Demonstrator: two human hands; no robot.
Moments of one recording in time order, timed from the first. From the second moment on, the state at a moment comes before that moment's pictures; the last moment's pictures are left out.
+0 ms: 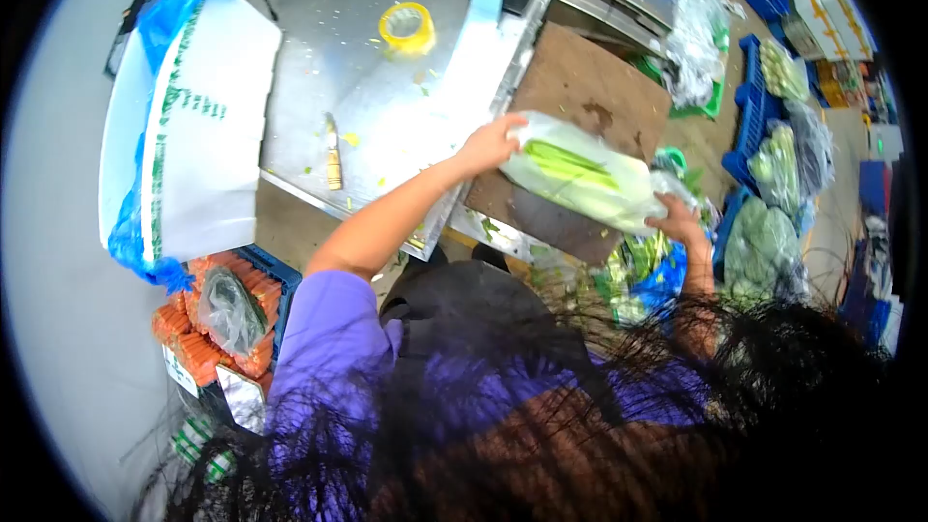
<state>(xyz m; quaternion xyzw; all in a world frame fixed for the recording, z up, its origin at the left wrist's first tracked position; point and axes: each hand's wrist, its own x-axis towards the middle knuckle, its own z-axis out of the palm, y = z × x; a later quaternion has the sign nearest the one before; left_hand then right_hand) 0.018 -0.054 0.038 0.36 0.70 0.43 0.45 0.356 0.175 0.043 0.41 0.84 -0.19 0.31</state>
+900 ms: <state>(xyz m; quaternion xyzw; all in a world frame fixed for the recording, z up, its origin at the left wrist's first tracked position) -0.483 -0.578 0.194 0.25 0.91 0.11 0.32 -0.280 -0.270 0.275 -0.22 0.90 -0.34 -0.17</state>
